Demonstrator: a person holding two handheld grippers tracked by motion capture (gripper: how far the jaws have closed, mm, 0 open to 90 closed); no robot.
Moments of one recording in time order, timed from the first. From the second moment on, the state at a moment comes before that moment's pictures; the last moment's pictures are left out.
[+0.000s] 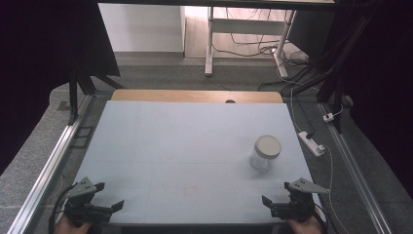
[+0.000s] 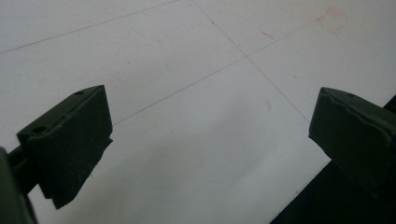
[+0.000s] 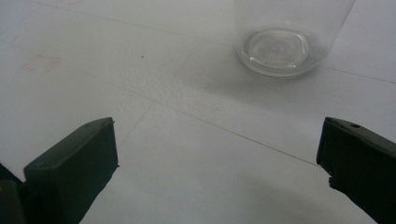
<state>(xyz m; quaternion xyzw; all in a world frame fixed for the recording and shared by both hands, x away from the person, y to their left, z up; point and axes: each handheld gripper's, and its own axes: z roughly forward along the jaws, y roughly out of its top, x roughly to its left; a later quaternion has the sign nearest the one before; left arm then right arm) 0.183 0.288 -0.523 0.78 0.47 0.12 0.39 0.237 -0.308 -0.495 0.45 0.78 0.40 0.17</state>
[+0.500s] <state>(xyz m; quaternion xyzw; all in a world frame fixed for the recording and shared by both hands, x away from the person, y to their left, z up) 0.183 0.288 -0.523 0.79 0.46 0.11 0.39 0.237 -0.307 -0.495 0.45 0.78 0.40 0.17</state>
